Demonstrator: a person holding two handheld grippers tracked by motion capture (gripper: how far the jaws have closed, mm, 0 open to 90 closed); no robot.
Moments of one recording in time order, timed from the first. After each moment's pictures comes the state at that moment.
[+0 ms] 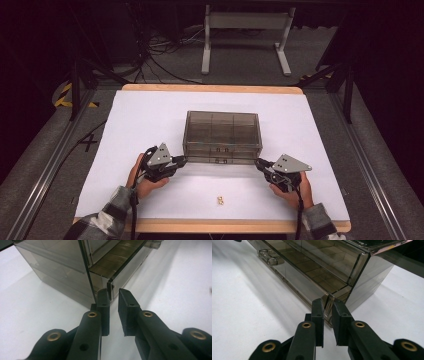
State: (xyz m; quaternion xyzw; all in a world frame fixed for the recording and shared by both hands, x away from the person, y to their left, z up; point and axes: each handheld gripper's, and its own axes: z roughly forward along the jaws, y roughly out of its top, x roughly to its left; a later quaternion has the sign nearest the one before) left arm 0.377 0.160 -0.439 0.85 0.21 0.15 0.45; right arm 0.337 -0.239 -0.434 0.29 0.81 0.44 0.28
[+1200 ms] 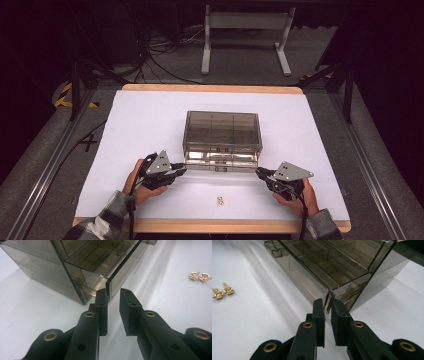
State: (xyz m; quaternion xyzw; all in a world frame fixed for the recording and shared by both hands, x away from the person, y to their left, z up) left arm 0.357 0.161 -0.438 0.87 0.18 0.14 0.43; right arm 0.318 -0.242 -0.434 0.26 0.83 0.42 0.25
